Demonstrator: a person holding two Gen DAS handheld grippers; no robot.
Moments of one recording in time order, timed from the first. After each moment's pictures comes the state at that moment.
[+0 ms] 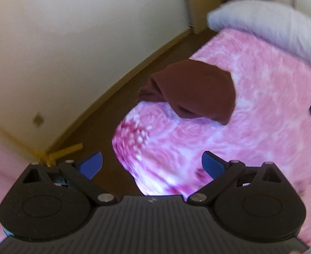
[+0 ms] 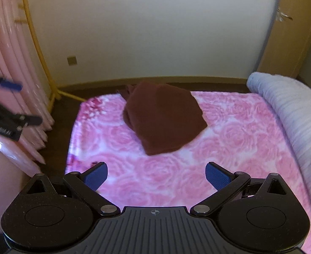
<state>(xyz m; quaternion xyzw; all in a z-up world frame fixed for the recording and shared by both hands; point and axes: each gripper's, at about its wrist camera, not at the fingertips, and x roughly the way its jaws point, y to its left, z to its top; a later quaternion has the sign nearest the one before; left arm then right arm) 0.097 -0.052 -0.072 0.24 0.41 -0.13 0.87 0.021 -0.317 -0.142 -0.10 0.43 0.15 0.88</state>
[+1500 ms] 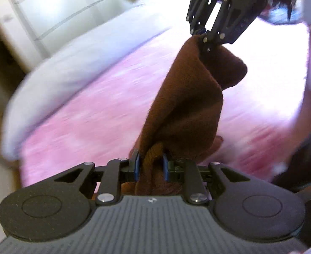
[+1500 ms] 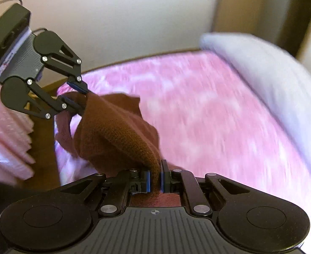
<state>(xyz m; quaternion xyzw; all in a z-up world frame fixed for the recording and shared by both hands) -0.033 -0.164 -0.074 0.42 0.17 -0.72 0.53 -0.169 -0.401 -0.134 -0.01 0.46 0.02 0.89</state>
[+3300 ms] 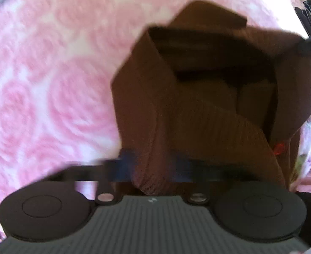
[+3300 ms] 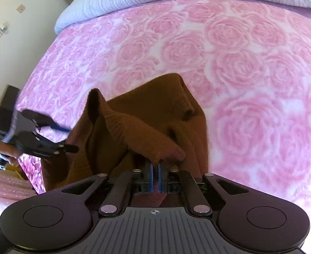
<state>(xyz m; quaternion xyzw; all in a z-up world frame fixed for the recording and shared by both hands) -0.241 -0.467 -0.278 0.43 0.47 -0.58 0.51 -0.553 -0.696 -0.265 0.34 0.46 -0.16 0.80</state>
